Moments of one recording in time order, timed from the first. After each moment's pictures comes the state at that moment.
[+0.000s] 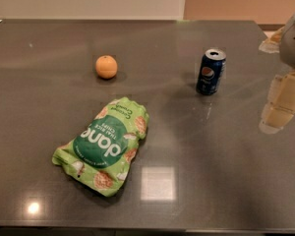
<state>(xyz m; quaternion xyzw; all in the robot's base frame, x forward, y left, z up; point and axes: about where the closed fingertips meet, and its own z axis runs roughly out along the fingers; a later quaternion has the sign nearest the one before) 0.438 -0.217 0.976 -0.60 0.78 -0.03 0.16</state>
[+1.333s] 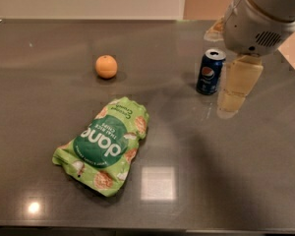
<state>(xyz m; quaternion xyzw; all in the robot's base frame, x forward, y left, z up) 0.467 -0.134 0.981 -0.70 0.70 -0.01 0.17</state>
